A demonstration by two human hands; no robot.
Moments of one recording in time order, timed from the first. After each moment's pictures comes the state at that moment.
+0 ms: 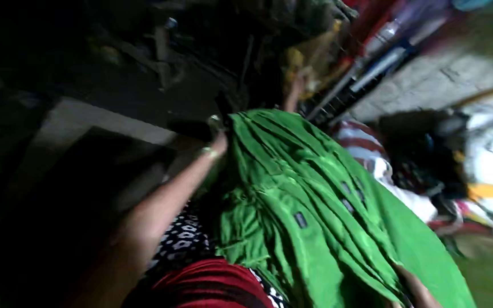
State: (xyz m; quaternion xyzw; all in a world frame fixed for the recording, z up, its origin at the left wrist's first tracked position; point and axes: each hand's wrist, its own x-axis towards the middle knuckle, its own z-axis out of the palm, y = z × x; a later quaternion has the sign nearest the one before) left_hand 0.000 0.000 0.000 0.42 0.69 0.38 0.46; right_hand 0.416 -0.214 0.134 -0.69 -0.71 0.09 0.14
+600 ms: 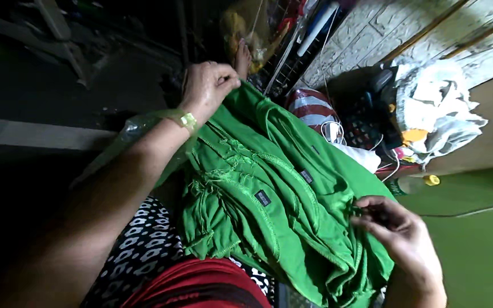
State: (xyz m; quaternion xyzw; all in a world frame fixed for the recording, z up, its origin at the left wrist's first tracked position) left_hand 0.049 0.047 0.120 0.72 0.54 0.40 0.19; right_hand 0.422 -0.154 0.158 -0.59 -0.70 0.23 0.33
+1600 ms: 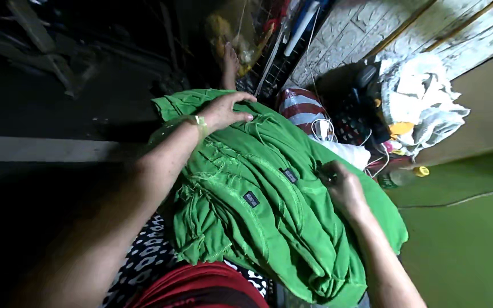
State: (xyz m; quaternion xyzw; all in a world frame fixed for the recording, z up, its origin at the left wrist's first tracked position) left_hand 0.090 0.075 0.091 0.76 0.44 0.29 0.38; right_hand 0.401 -0.084 0.121 -0.69 -0.70 0.11 0.11
